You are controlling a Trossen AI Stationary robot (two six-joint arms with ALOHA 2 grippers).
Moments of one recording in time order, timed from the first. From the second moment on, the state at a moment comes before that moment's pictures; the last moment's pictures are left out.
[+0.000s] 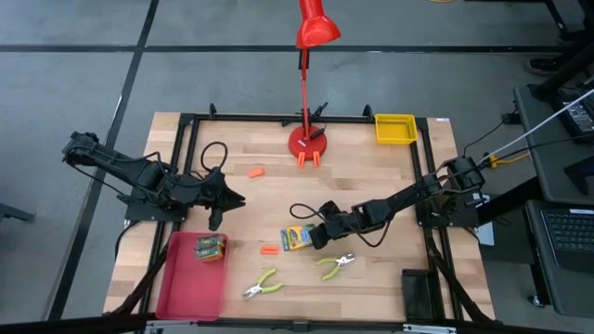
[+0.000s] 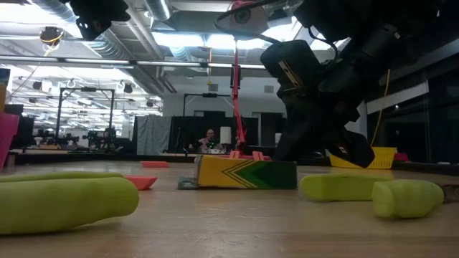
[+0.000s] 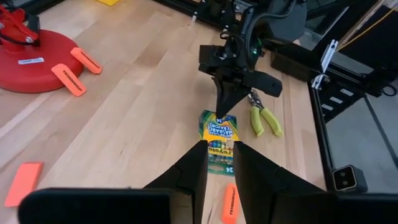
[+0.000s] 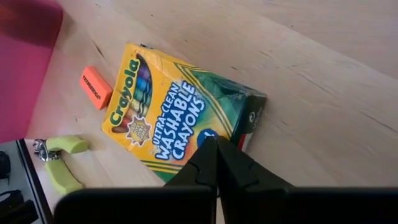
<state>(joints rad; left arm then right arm) -0.36 0.79 0.73 -0.47 -0.36 -0.59 0.31 1.80 0.84 0.09 0.16 1.27</state>
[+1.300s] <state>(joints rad) -0.28 0.98 0.73 -0.44 -0.09 -0.53 0.30 1.79 0.84 0.05 0.16 1.27</state>
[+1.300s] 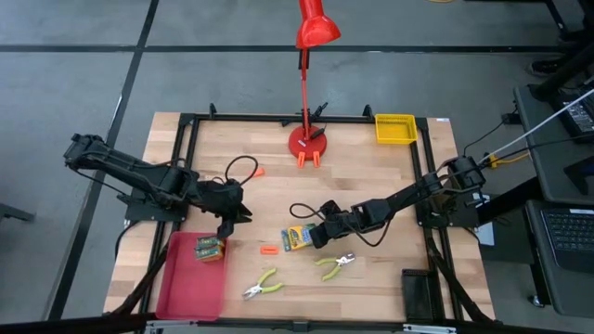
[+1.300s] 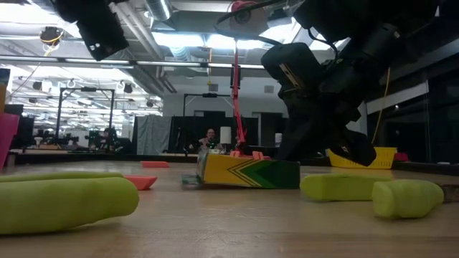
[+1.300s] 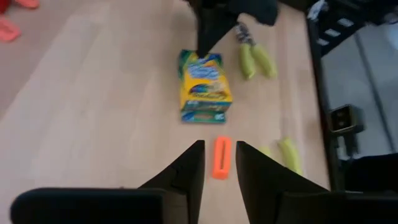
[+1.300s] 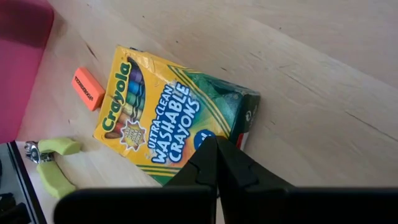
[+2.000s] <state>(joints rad) -0.24 1.12 0.73 -0.32 0.05 -0.61 0.29 1.83 0.84 0.05 0.16 1.24</state>
